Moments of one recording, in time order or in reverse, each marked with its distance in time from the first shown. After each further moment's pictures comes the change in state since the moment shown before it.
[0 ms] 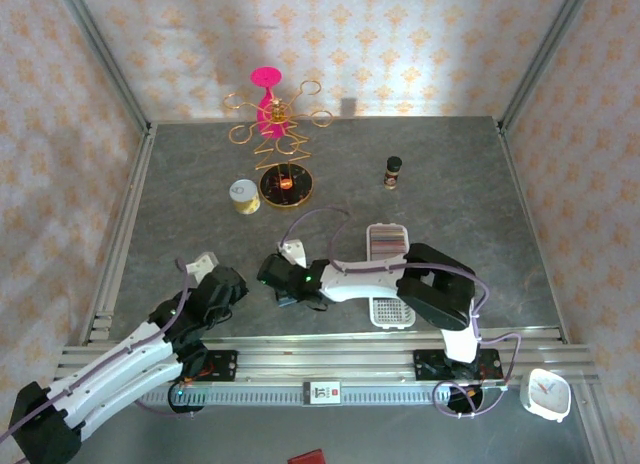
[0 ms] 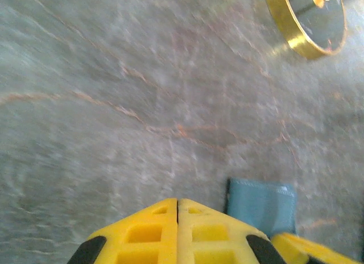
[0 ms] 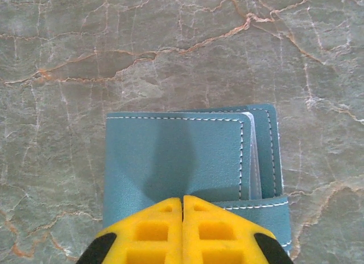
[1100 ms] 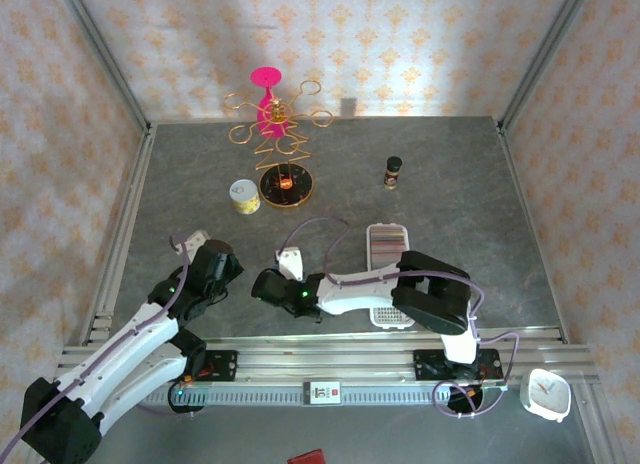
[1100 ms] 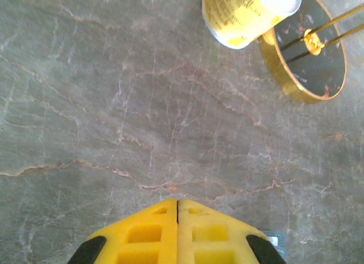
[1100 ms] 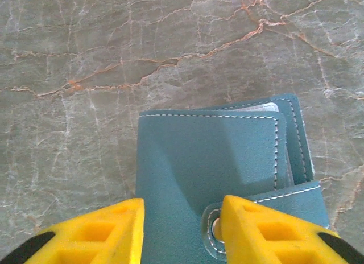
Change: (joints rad) left arm 0.180 0.158 0.168 0.013 0.053 0.153; right arm 0.065 -0.018 -0.036 0.104 0.113 0.094
